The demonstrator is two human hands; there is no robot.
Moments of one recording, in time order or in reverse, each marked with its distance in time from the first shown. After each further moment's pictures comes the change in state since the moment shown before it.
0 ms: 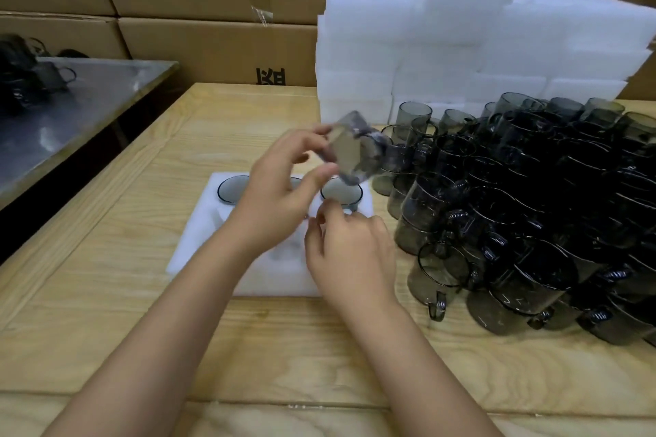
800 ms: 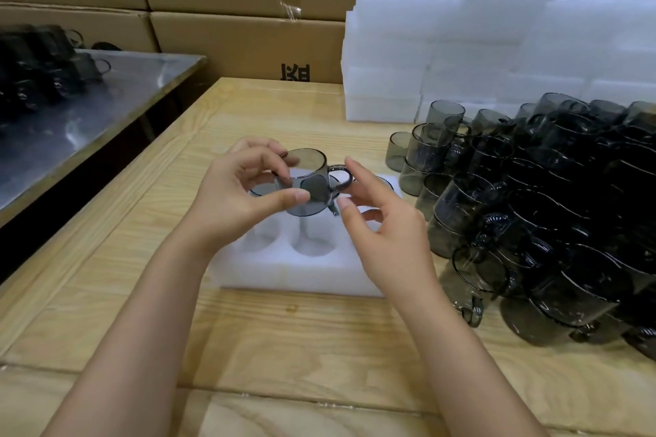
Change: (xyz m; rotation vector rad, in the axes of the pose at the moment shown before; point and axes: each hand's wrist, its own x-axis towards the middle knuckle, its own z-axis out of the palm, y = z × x) left_hand -0.028 -0.030 -0.061 -0.136 0.055 -0.248; right_hand 0.008 0.010 0.004 0.929 -0.139 0.131
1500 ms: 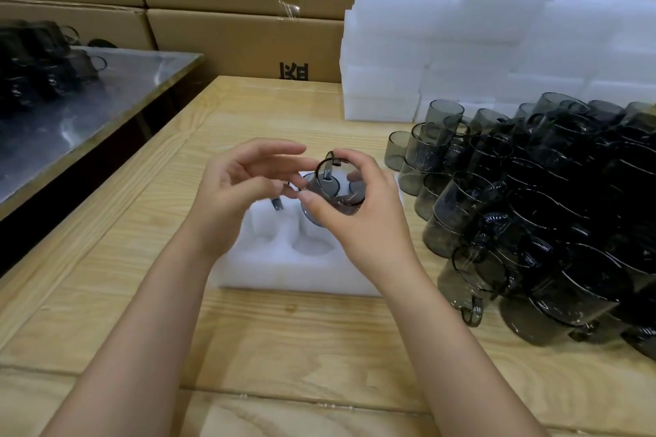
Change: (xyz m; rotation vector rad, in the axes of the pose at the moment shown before) left_hand -0.002 0.002 0.000 -0.294 -0.068 0.005; right_hand 0.012 -0.011 0.012 0.094 -0.063 0.105
